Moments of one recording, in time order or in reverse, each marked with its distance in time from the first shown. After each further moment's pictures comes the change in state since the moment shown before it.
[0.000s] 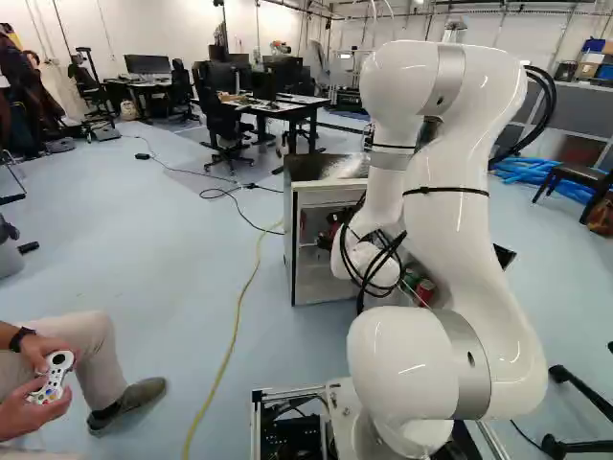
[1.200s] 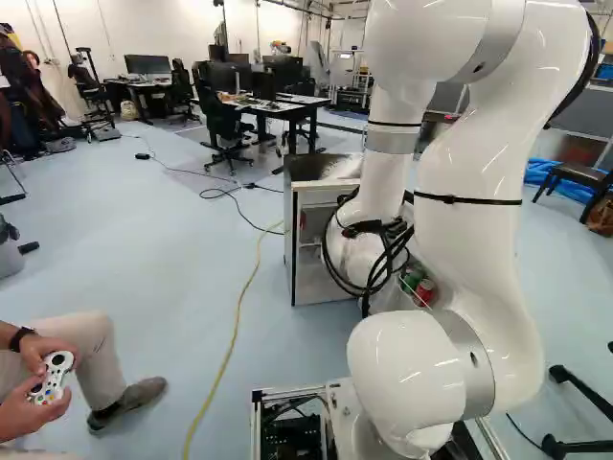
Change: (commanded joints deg) arm 7.8 15.6 10.0 31.3 4.2 0.0
